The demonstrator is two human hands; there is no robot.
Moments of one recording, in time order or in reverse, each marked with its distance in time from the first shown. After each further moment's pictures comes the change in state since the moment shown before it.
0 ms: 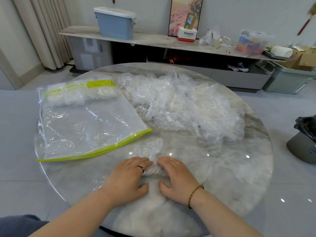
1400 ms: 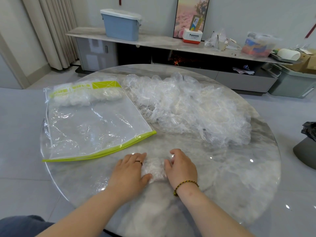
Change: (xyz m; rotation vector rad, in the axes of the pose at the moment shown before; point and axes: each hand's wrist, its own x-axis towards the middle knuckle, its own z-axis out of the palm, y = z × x) left_hand 0.007 -0.003 0.003 0.106 -0.044 -0.319; right_hand 0.031 -0.019 -0.012 0.101 0.111 0.584
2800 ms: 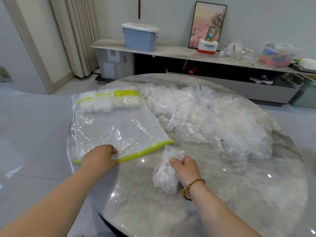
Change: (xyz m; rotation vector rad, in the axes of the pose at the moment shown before) left_hand 0.001 -0.098 -0.056 -0.048 0.014 -0.486; right_hand 0.016 -0.029 0.018 0.889 -0.121 0.246
